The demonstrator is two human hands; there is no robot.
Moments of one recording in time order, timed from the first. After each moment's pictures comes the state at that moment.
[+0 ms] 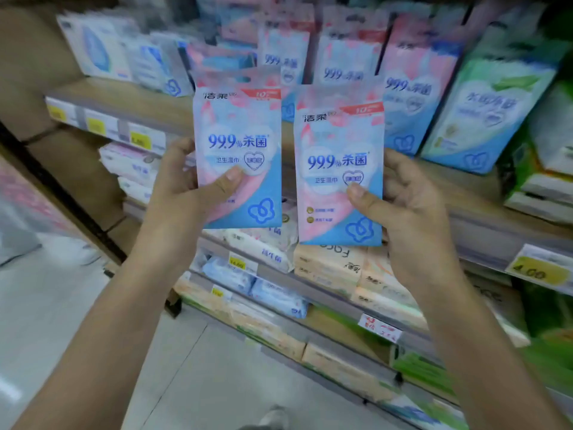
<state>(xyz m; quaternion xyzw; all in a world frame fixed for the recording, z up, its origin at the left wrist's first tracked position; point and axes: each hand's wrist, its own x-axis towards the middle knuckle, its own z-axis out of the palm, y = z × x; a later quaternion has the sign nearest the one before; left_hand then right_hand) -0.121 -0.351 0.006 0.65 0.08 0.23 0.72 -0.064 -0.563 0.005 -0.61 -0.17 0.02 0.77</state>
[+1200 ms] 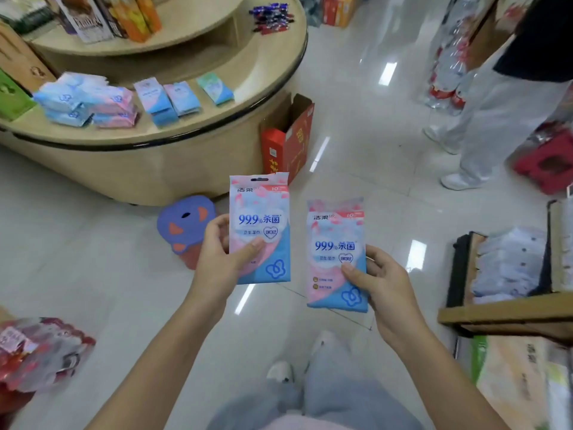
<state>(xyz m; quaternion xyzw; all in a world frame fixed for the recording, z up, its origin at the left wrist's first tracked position) -0.750 -0.123 -0.159 0.23 0.67 0.55 0.45 -0.535 -0.076 -0.175 -0.53 -0.35 0.68 0.35</state>
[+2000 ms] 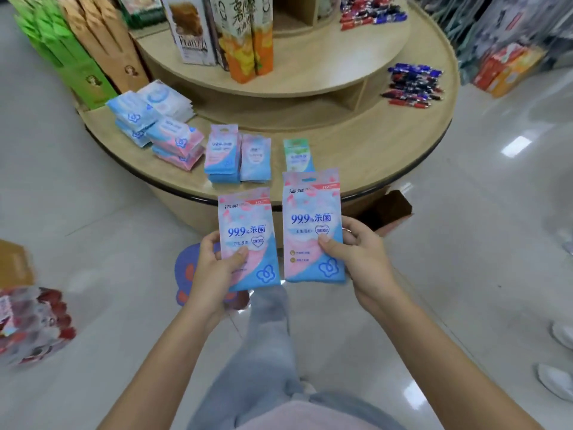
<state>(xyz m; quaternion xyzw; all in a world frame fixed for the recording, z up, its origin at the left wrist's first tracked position) -0.966 0.196 -0.219 -0.07 0.68 0.65 0.33 -0.845 0.354 -0.189 -0.41 -0.51 0.74 0.15</state>
